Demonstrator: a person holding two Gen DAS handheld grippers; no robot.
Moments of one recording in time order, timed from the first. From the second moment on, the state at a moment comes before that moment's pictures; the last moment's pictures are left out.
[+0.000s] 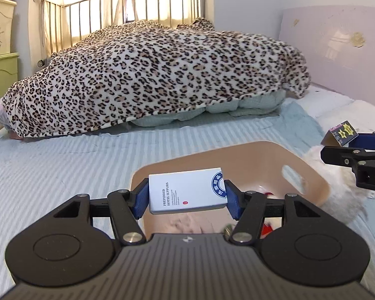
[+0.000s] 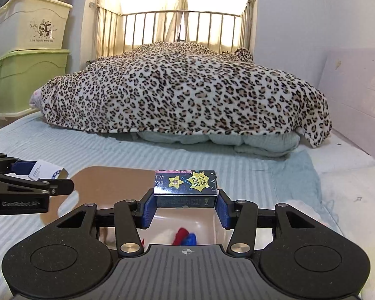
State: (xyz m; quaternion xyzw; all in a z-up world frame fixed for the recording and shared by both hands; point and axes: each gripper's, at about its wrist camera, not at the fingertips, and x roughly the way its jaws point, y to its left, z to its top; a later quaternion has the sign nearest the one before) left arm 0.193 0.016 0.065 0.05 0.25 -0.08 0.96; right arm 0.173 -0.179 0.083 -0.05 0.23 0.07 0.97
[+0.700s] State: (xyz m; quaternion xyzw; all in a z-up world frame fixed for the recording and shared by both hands) left arm 0.278 0.010 -0.013 0.05 0.41 -0.02 0.91; right arm 0.247 -0.156 0.005 -0.05 0.36 0.05 0.93
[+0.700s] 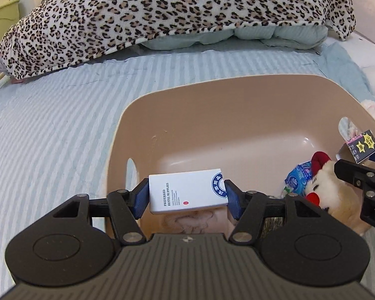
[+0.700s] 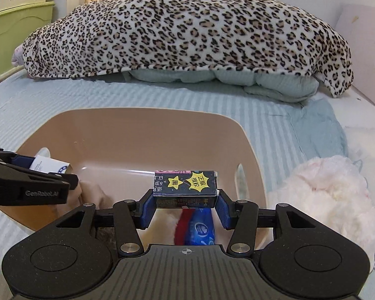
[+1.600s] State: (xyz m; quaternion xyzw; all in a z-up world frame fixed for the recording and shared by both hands) left arm 0.171 0.024 0.002 0.05 0.38 -0.04 0.92; right arm 0.147 -0.183 0.019 -0.03 0.34 0.07 0.94
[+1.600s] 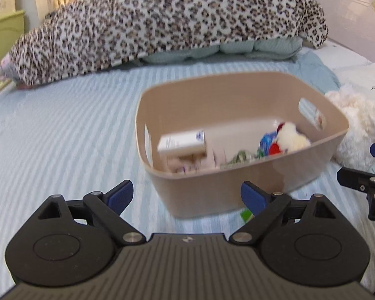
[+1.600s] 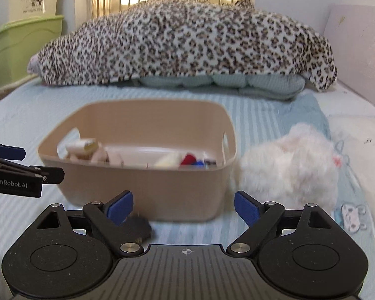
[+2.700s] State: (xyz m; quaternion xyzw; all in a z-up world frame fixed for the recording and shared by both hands) left arm 0.192 0.007 -0.056 0.00 0.44 -0.06 0.90; right arm 0.174 -0.171 -0.066 -0.02 0.43 0.05 0.90
